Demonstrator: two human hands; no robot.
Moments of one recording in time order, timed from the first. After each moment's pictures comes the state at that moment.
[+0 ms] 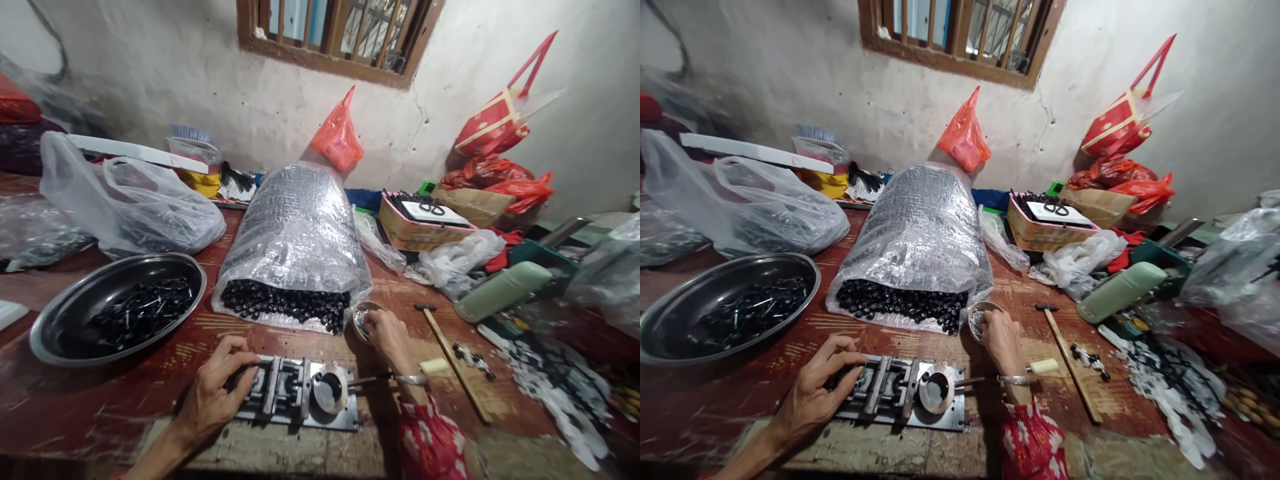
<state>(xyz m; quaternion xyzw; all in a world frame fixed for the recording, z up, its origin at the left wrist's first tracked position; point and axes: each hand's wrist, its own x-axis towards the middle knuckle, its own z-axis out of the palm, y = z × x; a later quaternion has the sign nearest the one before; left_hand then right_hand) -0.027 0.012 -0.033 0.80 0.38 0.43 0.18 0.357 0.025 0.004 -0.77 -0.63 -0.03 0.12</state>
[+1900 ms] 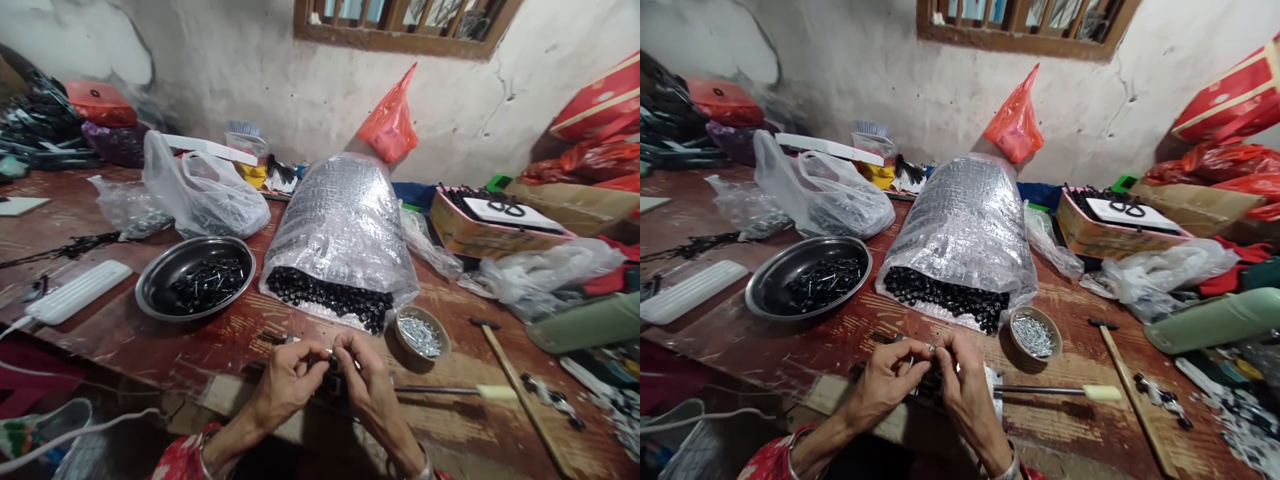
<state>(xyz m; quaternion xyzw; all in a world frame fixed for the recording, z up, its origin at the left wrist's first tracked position) 0.026 -0.014 0.003 0.69 0.44 0.42 0.40 0.198 -0.028 0.026 -0.50 -0.67 0.32 0.43</state>
